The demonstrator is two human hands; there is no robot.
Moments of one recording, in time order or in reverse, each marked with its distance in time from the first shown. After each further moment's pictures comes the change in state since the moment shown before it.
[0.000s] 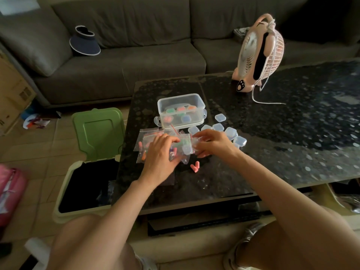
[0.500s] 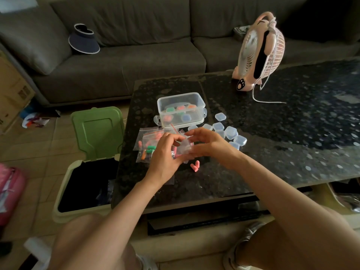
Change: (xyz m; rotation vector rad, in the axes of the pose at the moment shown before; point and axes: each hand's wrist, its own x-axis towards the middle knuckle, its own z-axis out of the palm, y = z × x) left_hand 0.002 0.015 0.003 -0.401 -0.012 -0.079; right_hand -0.010 -0.010 0.008 0.132 -0.202 -0.057
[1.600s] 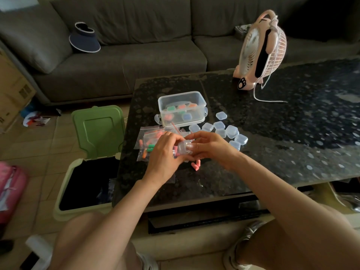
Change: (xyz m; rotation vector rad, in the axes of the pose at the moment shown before) left_hand -0.002 0.003 -0.006 0.217 0.010 0.068; right_hand 0.001 0.005 0.001 0.030 0.019 0.067
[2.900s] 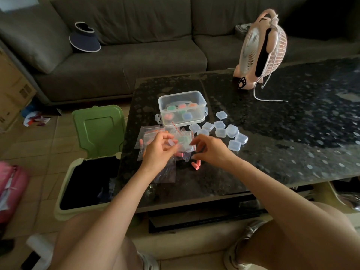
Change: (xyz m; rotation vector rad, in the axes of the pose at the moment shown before) left_hand 0.008 0.002 -0.014 -0.366 -0.107 -0.554; right_hand 0.010 0.019 -0.002 -0.835 0.200 -0.123
